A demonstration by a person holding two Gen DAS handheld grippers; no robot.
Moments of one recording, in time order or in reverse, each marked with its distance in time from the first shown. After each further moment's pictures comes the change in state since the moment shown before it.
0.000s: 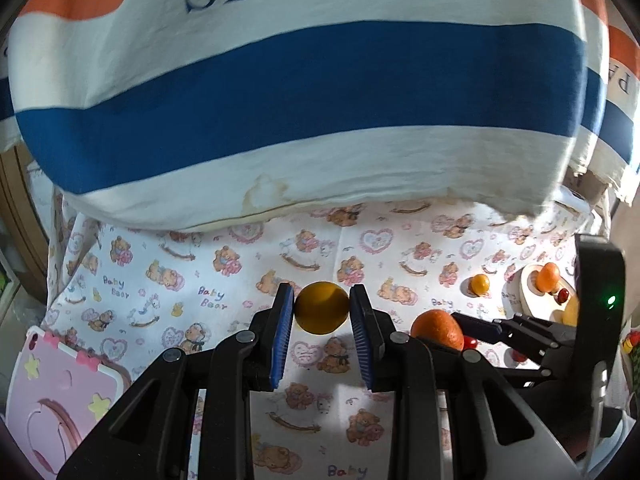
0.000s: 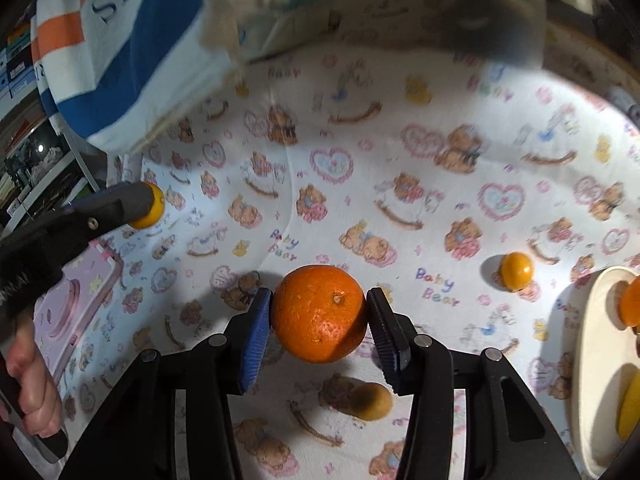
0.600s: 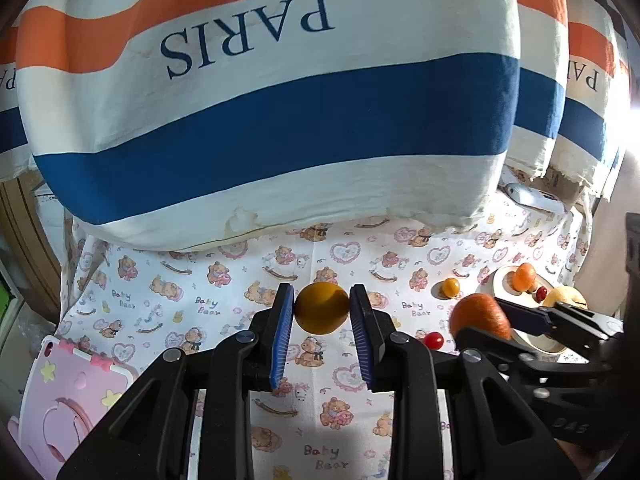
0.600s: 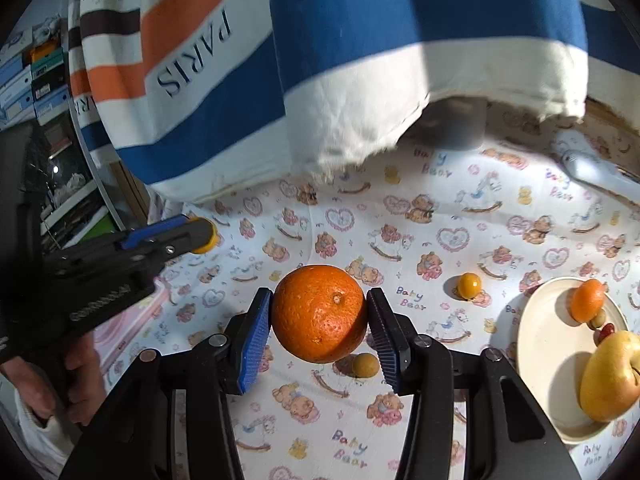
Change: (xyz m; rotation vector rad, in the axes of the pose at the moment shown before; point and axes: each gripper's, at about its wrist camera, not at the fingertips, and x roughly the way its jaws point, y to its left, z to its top) left arm -0.039 -0.027 0.009 0.038 -0.038 -0.011; right arm -0.104 0.008 -0.007 -0.001 -0.152 0.019
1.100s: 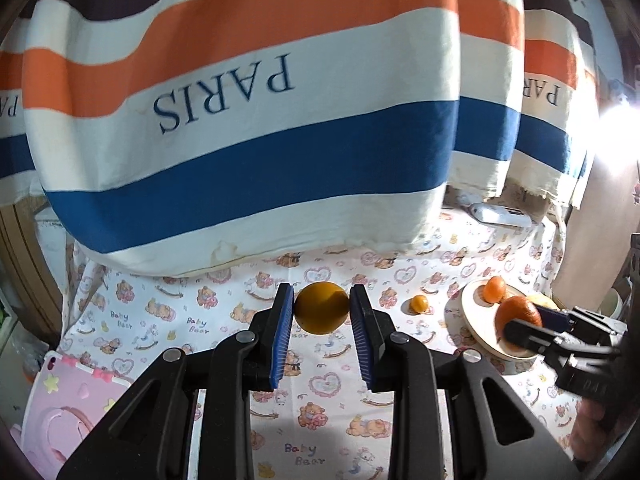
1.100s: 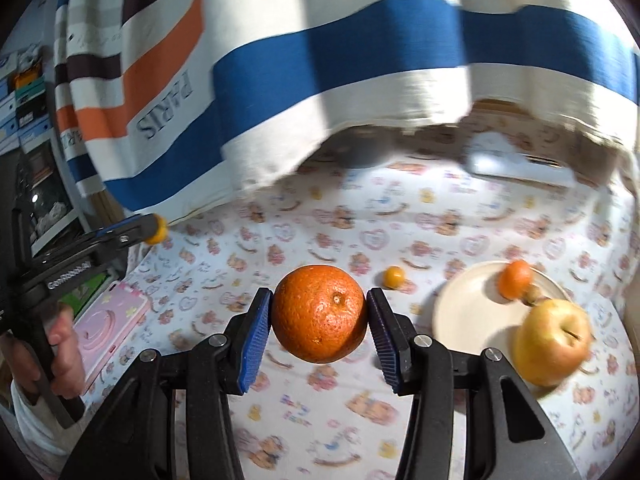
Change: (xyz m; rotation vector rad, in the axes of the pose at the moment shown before) left arm -0.040 -0.019 0.004 0.038 -0.092 -0.050; right arm -0.075 -0.051 -0.023 0.080 -0.091 -0.118
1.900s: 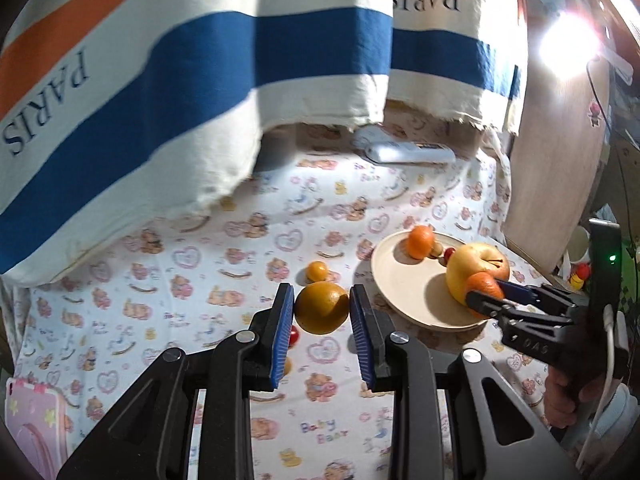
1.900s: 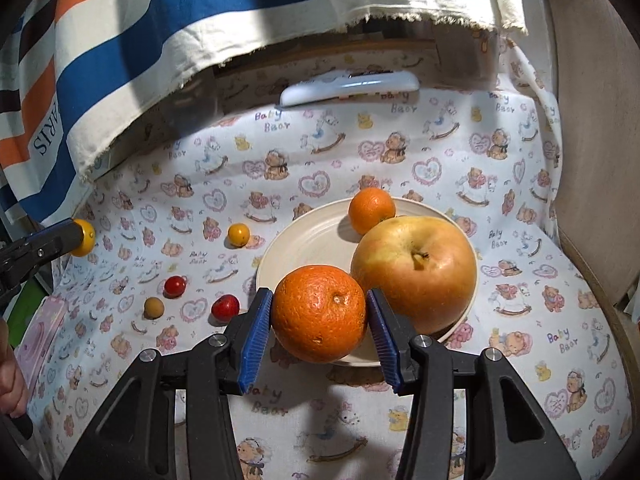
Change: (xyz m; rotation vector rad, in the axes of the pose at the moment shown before) left arm 0.041 -0.119 -0.020 0.173 0.124 -0.166; right arm 0.004 -0.125 -0.056 0.160 0.048 -0.213
